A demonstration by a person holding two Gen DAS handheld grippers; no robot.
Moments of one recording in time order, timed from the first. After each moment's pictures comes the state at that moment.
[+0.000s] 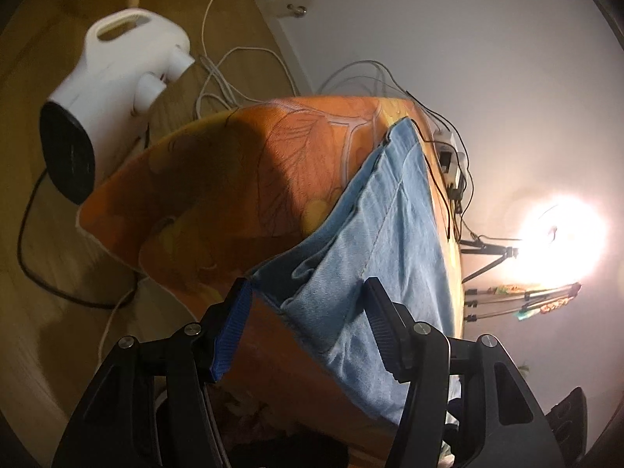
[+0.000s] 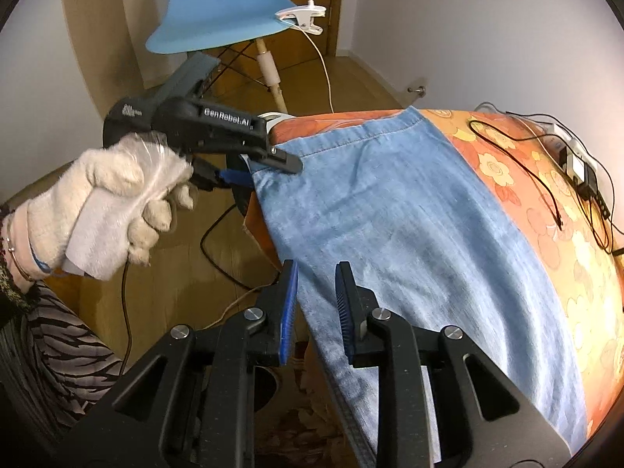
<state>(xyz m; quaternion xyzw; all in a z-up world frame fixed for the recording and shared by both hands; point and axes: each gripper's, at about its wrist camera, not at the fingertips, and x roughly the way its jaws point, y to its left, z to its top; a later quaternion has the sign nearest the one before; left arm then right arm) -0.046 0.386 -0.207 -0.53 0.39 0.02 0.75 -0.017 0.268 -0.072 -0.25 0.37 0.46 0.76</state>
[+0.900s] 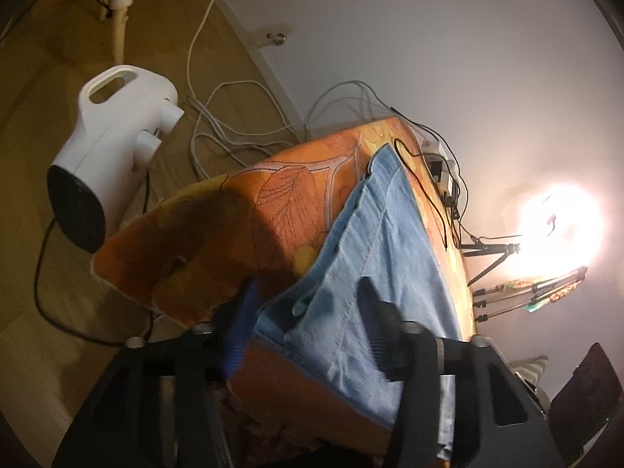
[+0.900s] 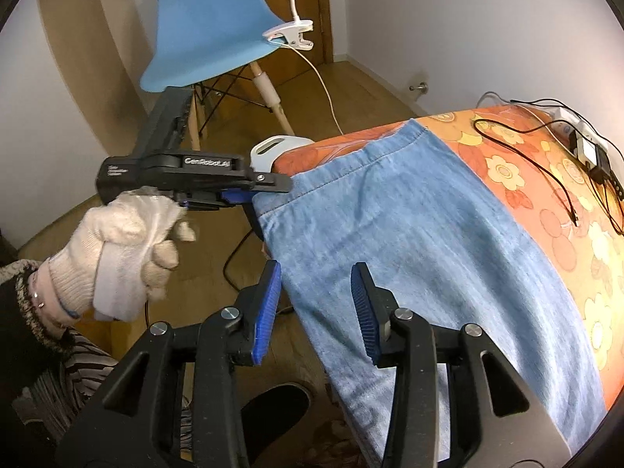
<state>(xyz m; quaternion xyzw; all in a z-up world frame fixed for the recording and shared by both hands) -0.044 0.399 -0.188 -0.47 0.37 0.03 0.80 0.006 0.284 -0.051 -0.18 0.40 0.48 0.76</state>
